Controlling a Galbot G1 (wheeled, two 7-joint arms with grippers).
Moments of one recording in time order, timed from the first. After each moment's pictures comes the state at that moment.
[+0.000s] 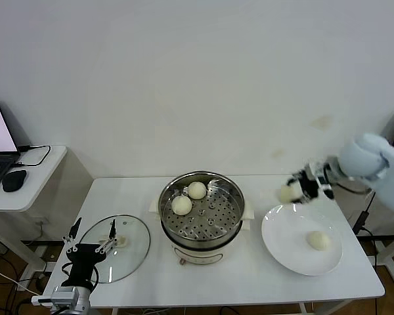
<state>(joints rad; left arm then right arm) 1.66 -1.23 -0.61 -2.17 -0.10 0.03 -0.20 0.39 0.56 -0.91 1.60 0.09 -0.27 -1.08</state>
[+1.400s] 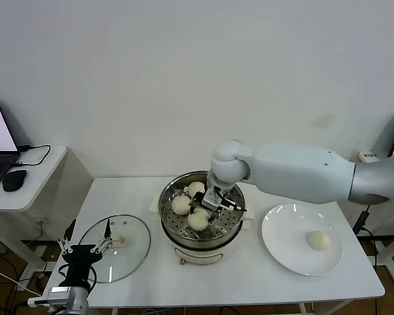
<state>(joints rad) 1.66 -1.27 -0.63 -2.15 -0.13 0.02 -0.20 0.52 1.11 -1.33 1.50 -0.05 0.22 -1.01</state>
